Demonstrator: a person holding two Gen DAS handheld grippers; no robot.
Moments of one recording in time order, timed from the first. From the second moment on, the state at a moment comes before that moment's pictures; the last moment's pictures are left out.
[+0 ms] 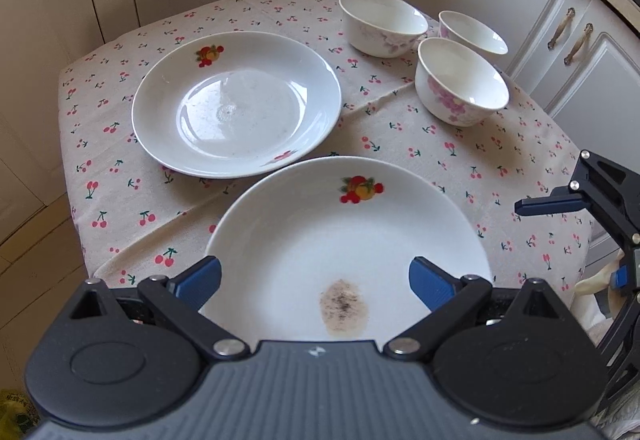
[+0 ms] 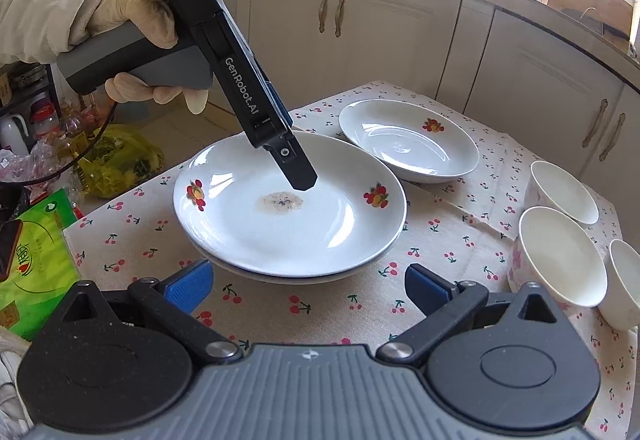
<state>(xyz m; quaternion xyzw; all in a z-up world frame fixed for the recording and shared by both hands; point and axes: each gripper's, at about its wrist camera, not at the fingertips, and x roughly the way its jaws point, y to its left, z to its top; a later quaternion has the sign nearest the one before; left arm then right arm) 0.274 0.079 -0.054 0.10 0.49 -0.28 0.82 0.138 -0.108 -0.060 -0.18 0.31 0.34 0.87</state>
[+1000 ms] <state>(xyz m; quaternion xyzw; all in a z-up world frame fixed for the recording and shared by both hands) 0.240 0.108 -0.003 0.00 0.36 -0.21 0.91 0.171 -0.147 -0.017 -0.15 0.27 0.32 0.90</state>
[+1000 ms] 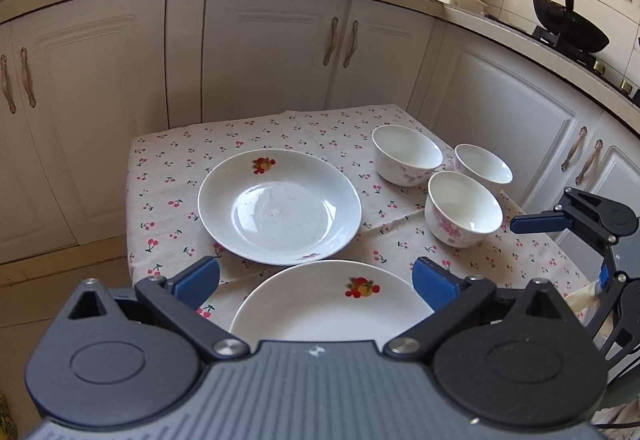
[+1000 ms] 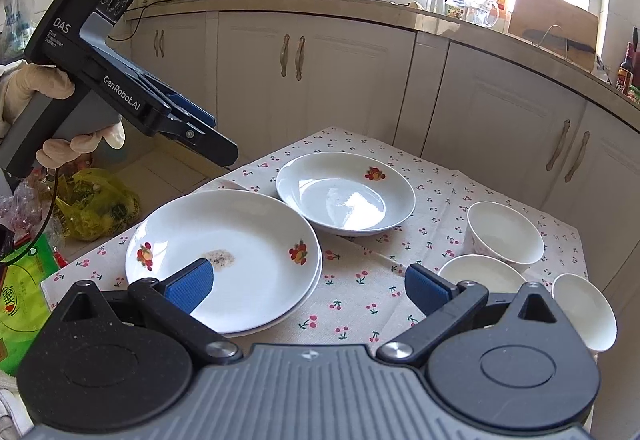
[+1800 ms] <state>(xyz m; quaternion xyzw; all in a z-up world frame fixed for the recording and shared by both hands) 0.312 0.116 -0.033 0.04 0.38 -0.16 0.91 0.252 -0.138 -0.021 -0.19 0.27 0.31 0.89</state>
